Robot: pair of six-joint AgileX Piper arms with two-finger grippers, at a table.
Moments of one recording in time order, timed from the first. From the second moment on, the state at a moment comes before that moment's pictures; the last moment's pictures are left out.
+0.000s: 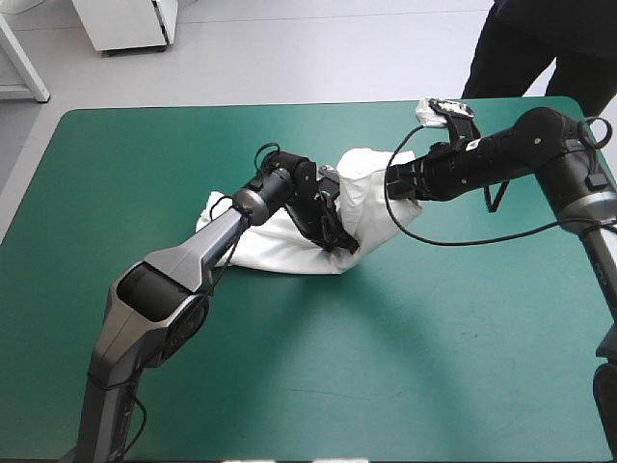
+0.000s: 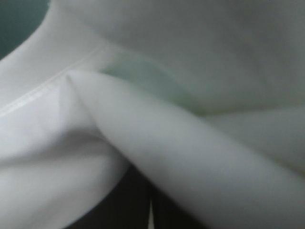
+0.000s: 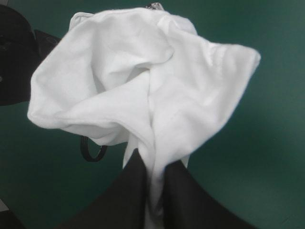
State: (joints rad) left arm -0.60 2.22 -1.97 -0.22 1.16 0.22; right arm 0.16 1.57 -1.59 0.63 1.16 -0.21
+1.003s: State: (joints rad) left arm -0.51 1.45 -1.31 -0.06 1.23 0.00; right arm 0.23 1.57 -1.61 0.63 1.06 -0.22
